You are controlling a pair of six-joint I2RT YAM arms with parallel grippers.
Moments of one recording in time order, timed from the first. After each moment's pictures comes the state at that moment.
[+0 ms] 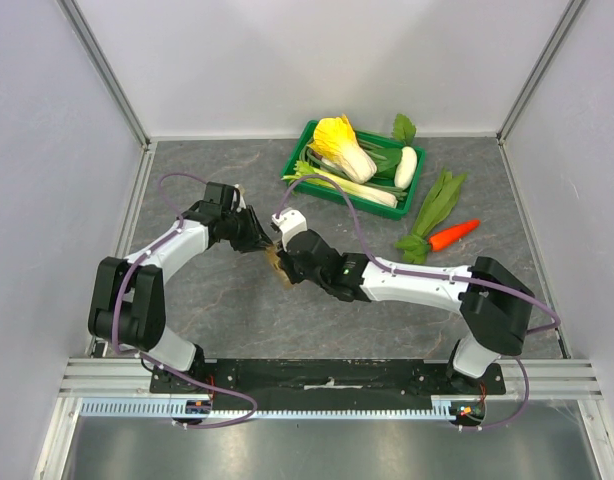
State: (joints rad) left arm -0.23 1.54 0.94 -0.38 0.34 -0.59; right arm 1.09 1.66 1.10 0.00 0.29 0.31
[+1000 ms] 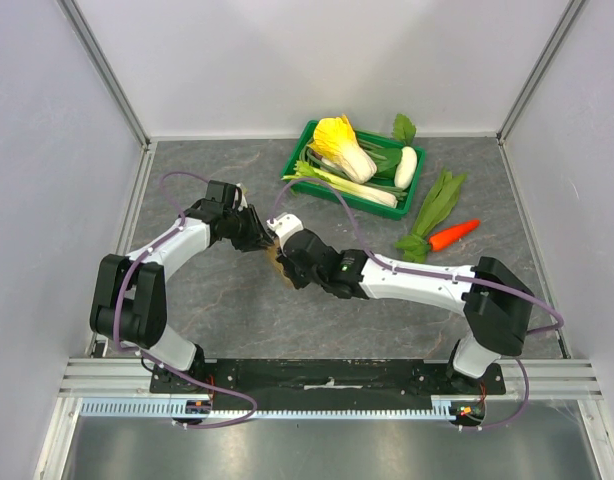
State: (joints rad) left arm -0.24 1.56 0.96 -0.39 0.34 -0.59; right arm 1.10 1.65 1.15 -0.19 0.24 0.28
